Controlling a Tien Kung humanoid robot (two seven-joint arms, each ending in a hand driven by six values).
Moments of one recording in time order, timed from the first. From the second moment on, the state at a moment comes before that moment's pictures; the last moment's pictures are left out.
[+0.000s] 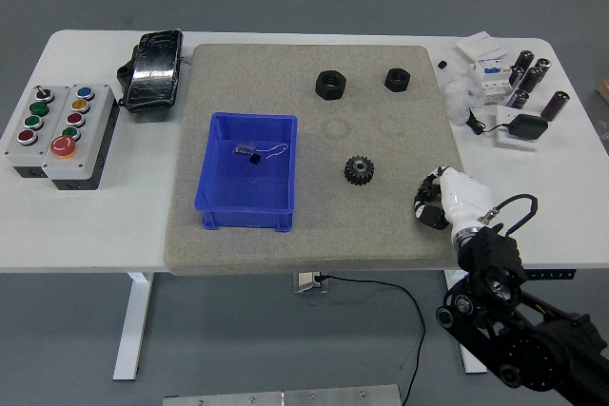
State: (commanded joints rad) left arm -0.05 0.10 -1.54 -0.18 1.53 0.04 0.22; right arm 0.27 -0.21 0.85 1.25 -2.13 -0.36 -0.65
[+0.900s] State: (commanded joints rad) left arm -0.05 0.10 -1.56 -0.18 1.54 0.04 0.23; right arm 0.58 -0.12 0.56 1.33 -1.94 -0.50 -0.57
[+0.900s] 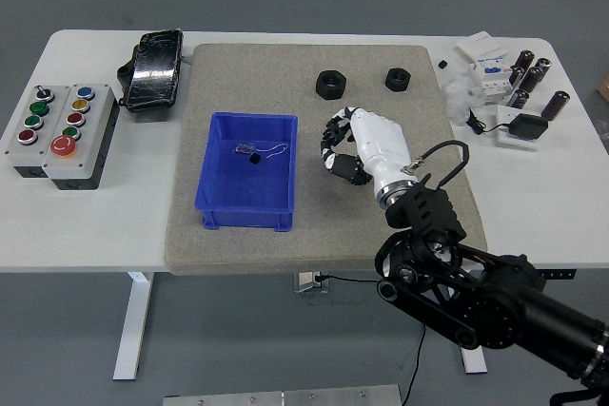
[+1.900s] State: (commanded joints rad) left arm -0.05 0.10 -1.56 -0.18 1.54 0.04 0.23; right arm 0.60 -0.09 0.51 1.29 -2.00 -0.51 -0.61
